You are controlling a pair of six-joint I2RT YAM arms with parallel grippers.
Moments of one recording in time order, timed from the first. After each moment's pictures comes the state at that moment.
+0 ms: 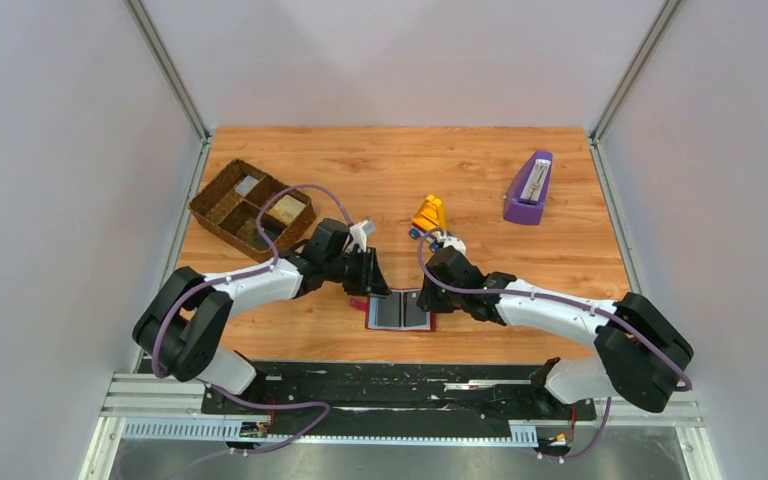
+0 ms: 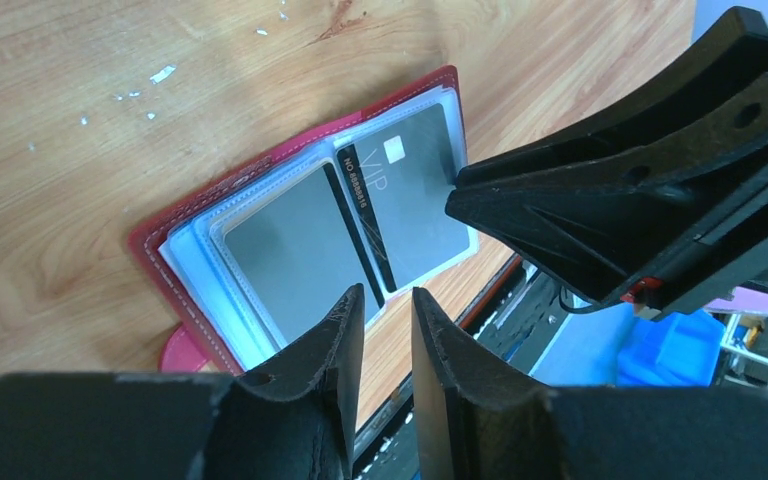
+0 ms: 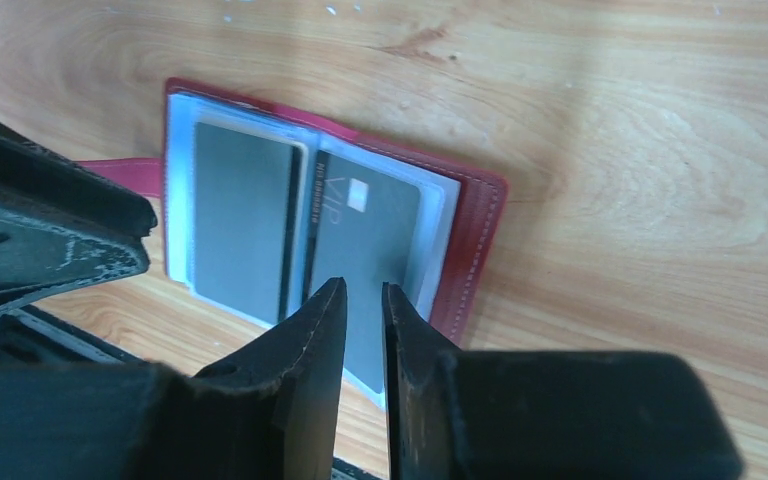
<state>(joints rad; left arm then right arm) -0.62 1.47 0.70 -0.02 0.54 -0.64 0.85 1.35 0.67 -0.20 0.08 0.77</state>
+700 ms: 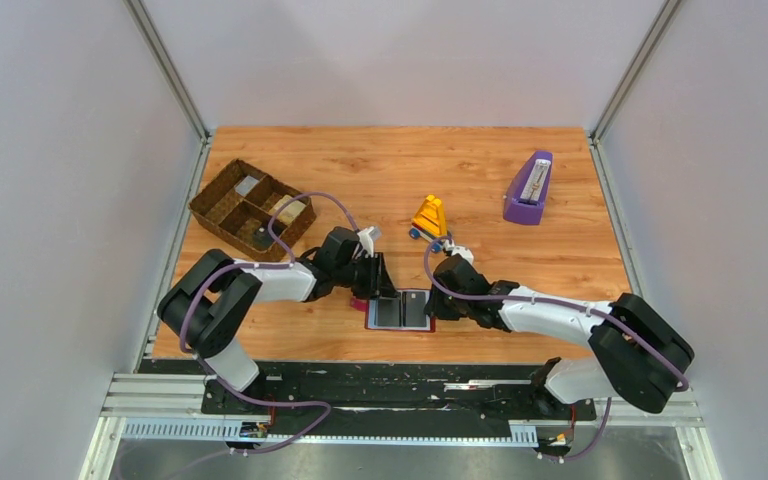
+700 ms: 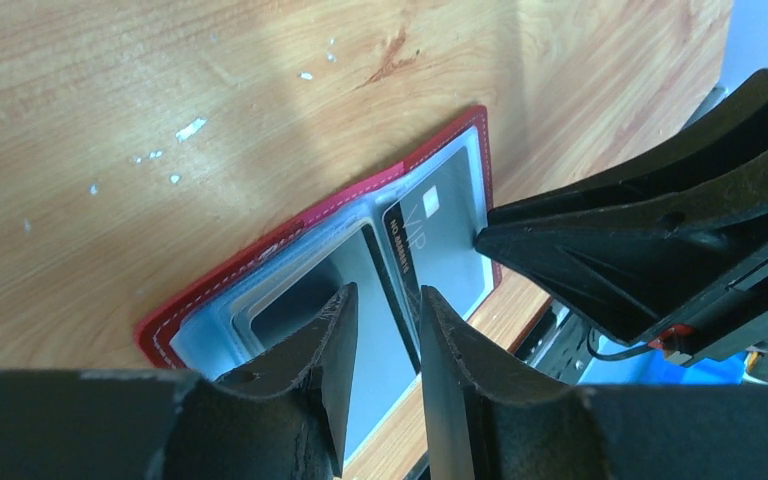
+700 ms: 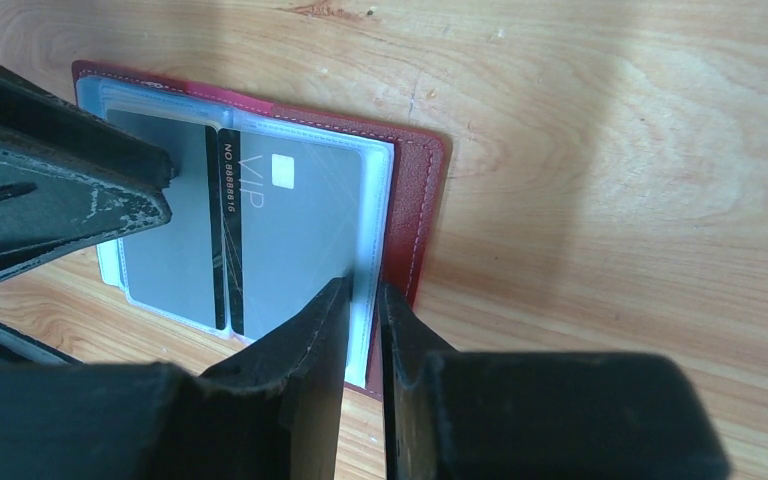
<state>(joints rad) -0.66 1.63 0.67 0.21 0.48 -0.69 0.82 1.35 0.56 -0.12 0.07 0.79</state>
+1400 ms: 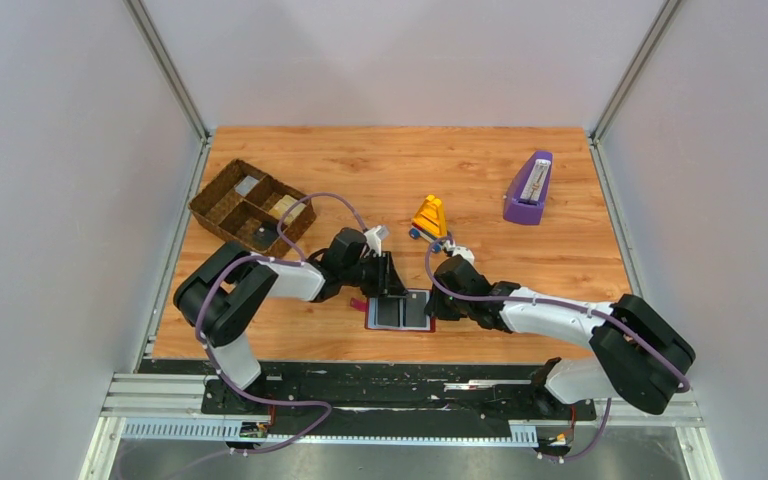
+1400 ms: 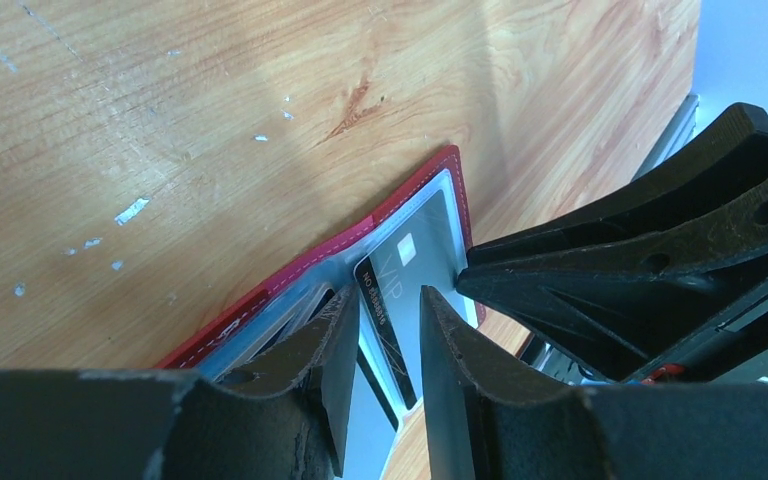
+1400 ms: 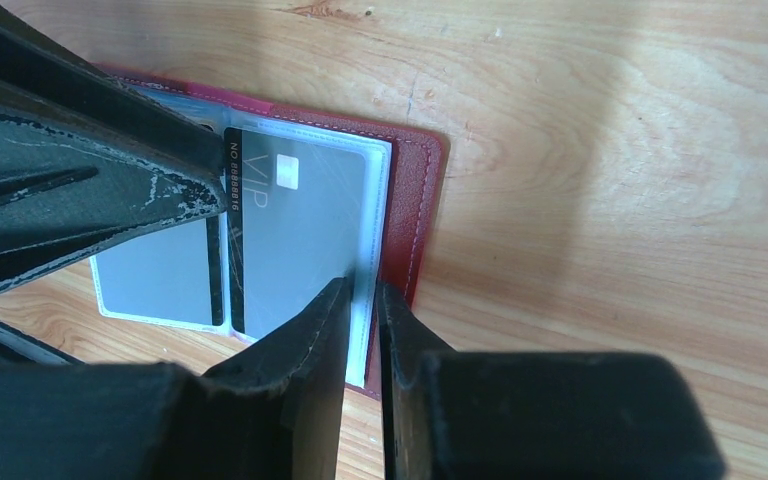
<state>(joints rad) -0.69 1.73 0.68 0.37 0.49 -0.73 0.81 1.34 0.55 -0.11 0.07 0.80</state>
